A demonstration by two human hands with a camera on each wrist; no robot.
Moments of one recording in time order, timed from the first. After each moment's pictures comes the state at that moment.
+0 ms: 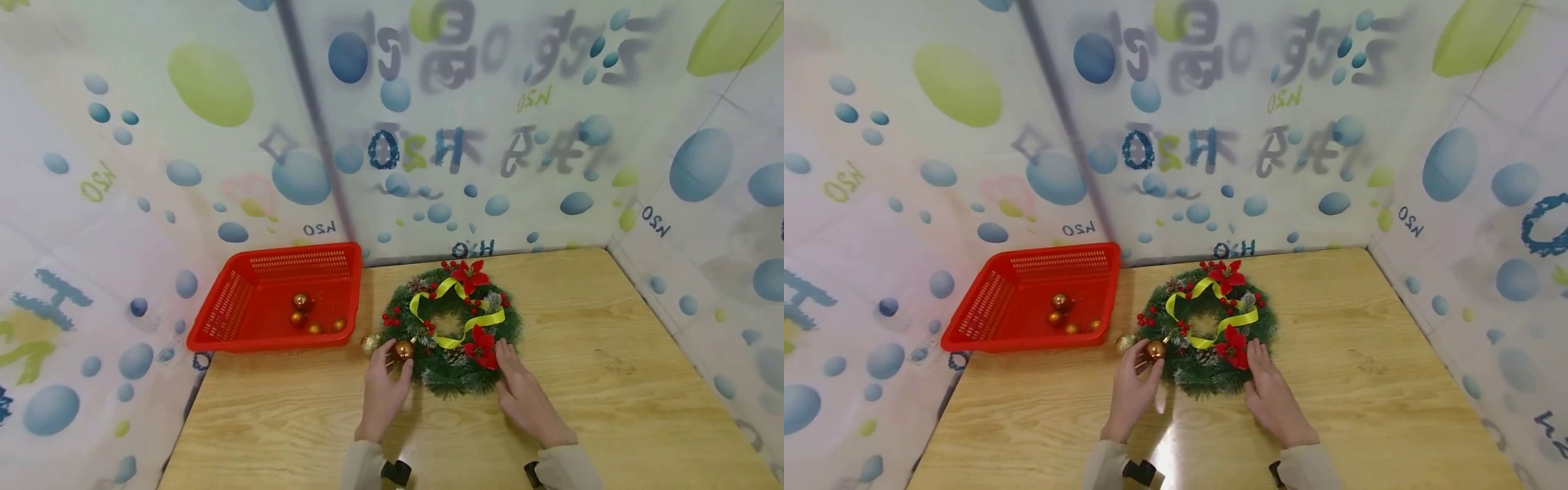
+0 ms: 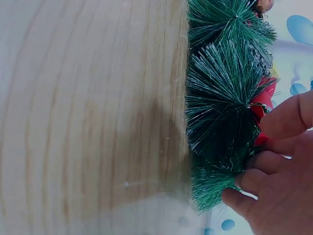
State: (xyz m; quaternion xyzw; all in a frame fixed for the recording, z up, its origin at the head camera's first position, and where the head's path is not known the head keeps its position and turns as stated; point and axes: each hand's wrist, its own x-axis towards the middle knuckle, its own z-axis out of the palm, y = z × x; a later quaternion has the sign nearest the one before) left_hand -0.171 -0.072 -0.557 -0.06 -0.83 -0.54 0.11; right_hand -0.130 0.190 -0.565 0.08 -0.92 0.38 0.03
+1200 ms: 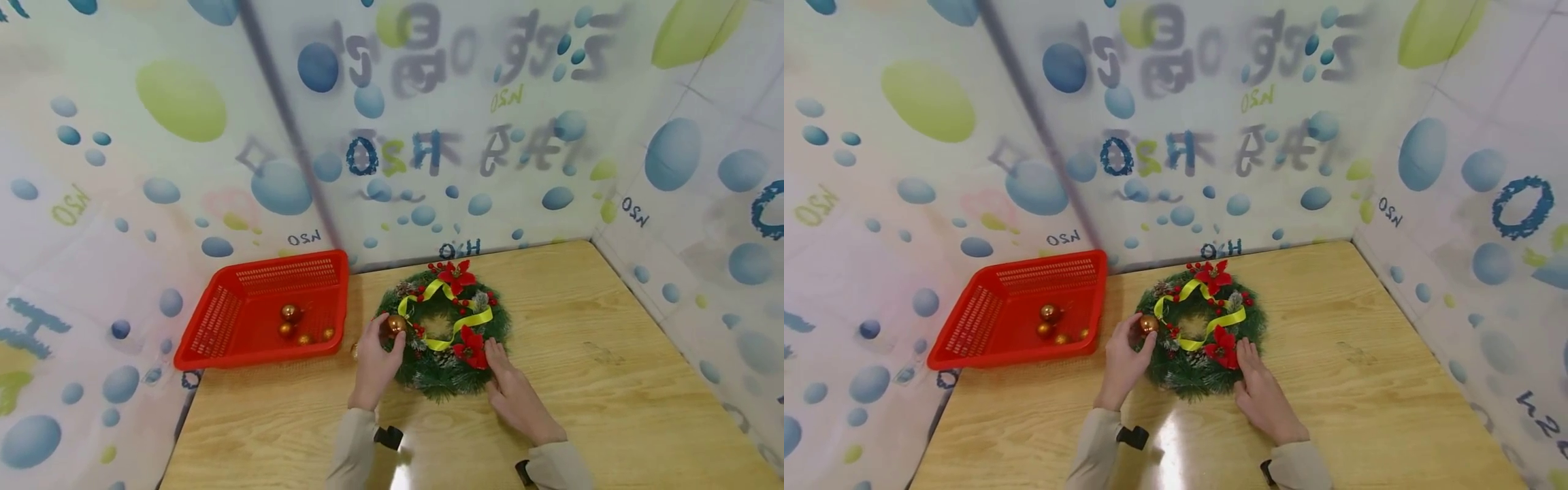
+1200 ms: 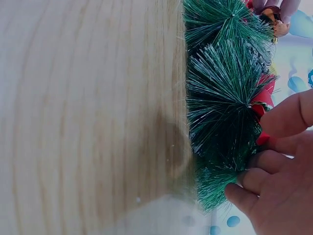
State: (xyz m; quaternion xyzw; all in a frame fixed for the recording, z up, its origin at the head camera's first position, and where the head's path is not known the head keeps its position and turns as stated) left_hand -0.213 -0.060 -0.521 -0.10 -0.86 -0.48 0.13; right_hand -0.129 0.192 -0.573 0.07 -0.91 0.40 0.05
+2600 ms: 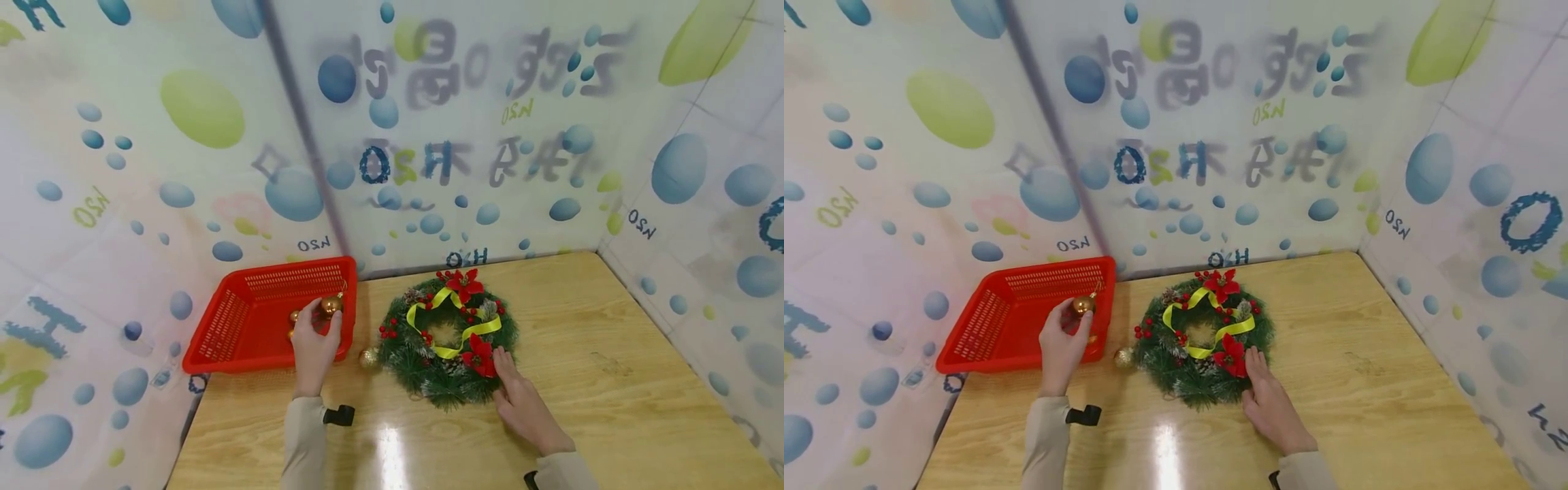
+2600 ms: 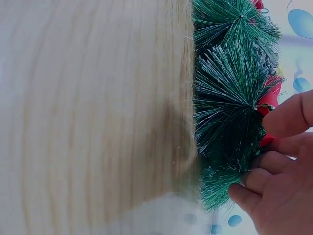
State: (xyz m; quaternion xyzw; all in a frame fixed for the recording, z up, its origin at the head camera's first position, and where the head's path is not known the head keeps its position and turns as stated) left_hand -0.247 -0.163 -0.478 -0.03 -0.84 -0.49 0.23; right_hand -0.128 0.186 -0.571 0.07 -0.92 0.39 0.06
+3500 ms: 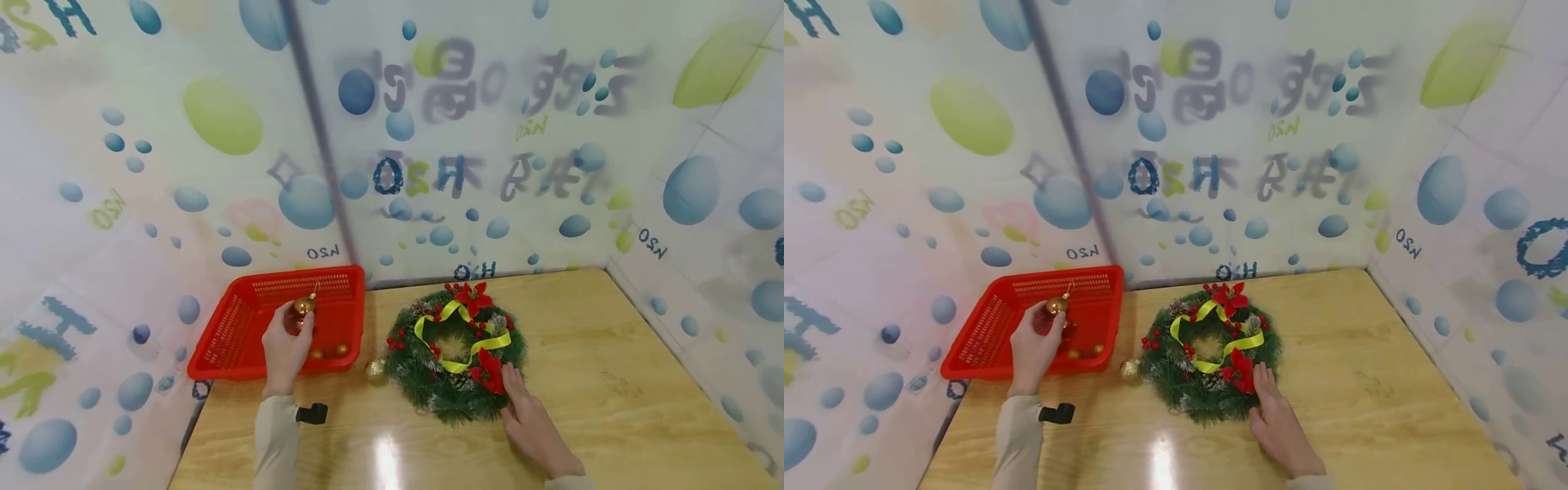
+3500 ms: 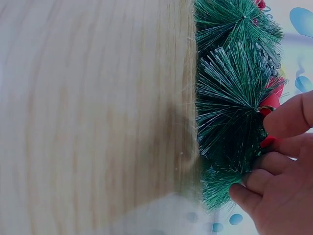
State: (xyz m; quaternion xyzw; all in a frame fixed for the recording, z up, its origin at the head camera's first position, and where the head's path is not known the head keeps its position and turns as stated) left_hand -0.266 -0.226 -0.468 0.01 -0.86 -0.46 0.23; right_hand -0.127 0.180 -0.570 0.06 -0.93 0.37 0.07
